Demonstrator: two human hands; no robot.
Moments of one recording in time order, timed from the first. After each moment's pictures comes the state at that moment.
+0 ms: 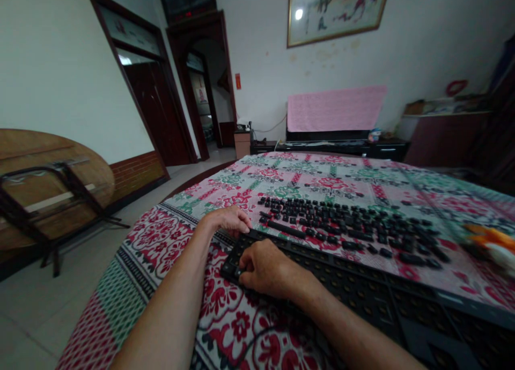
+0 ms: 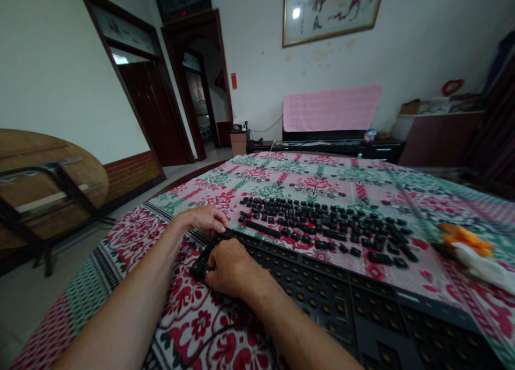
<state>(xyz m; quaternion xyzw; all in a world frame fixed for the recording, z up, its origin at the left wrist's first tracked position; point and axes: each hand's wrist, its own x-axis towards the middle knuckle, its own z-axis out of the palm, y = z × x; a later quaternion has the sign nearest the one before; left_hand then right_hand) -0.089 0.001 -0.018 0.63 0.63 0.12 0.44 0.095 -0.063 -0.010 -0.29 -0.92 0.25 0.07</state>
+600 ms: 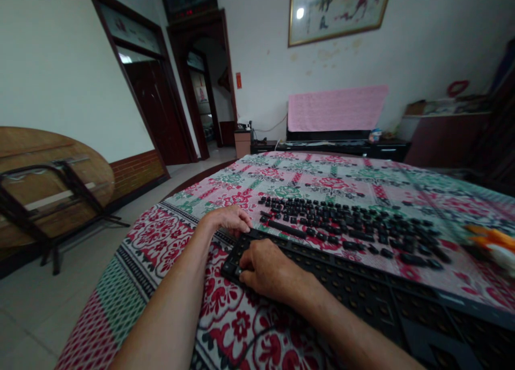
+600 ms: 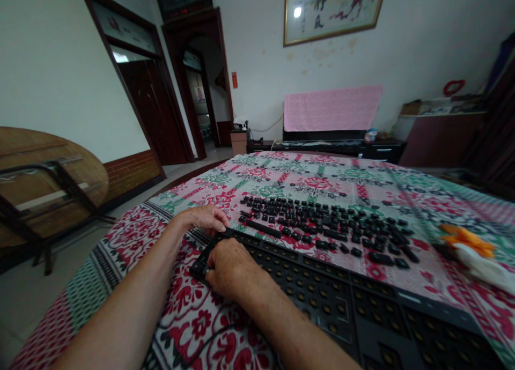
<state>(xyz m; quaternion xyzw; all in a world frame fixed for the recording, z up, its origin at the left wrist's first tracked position) -0.088 0.000 -0.017 0.63 0.63 0.12 0.43 0.094 -0.067 -0.005 -0.30 -0.93 0.19 0.07</state>
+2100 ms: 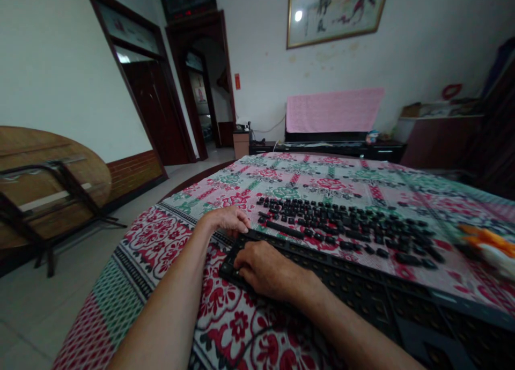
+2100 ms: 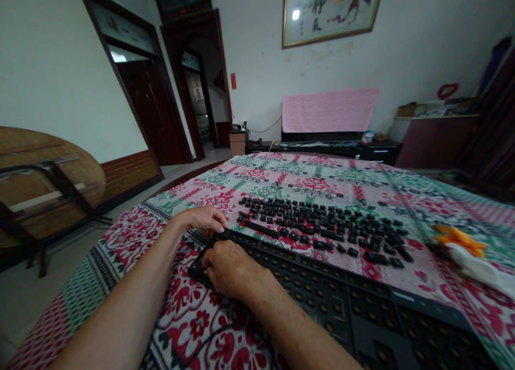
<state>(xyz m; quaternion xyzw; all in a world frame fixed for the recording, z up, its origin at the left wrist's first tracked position) -0.089 0.001 -0.017 0.64 0.62 0.11 0.43 0.098 -0.059 -0.012 -0.18 -0.96 0.17 0.11</state>
